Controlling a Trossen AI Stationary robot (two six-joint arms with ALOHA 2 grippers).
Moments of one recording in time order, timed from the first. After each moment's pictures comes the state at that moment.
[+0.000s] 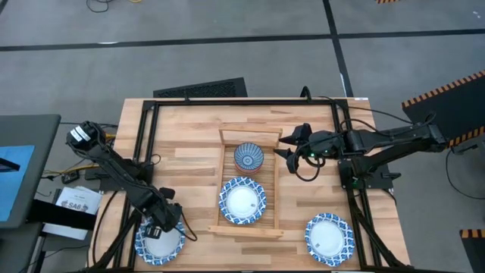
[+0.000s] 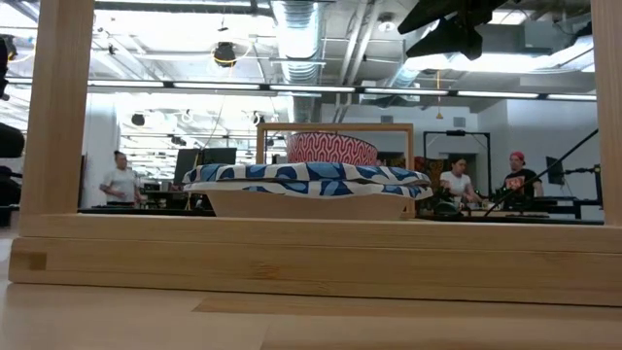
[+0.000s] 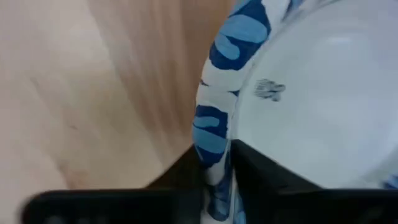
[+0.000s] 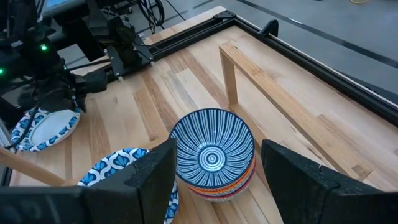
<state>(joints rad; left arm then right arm) -0.77 1.37 0.66 -0.65 0.12 -0.63 0.10 1.05 0.91 -0.34 0.39 0.47</state>
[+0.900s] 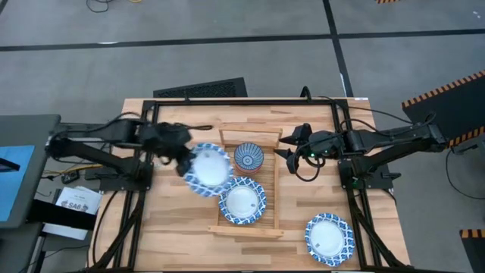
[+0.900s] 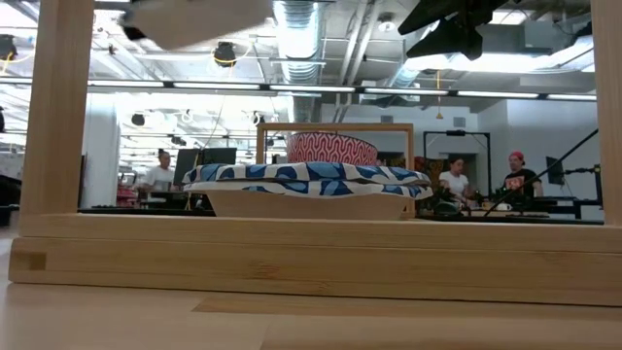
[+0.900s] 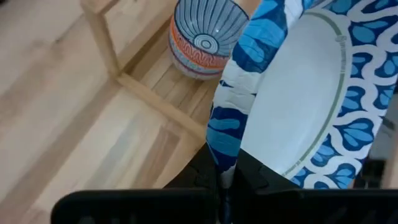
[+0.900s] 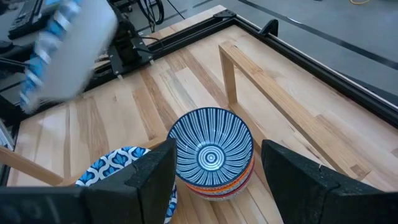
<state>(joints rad) -0.04 1.04 1.18 -0.93 -0.13 -0.58 0.10 1.05 0.91 -0.34 0.39 0.46</state>
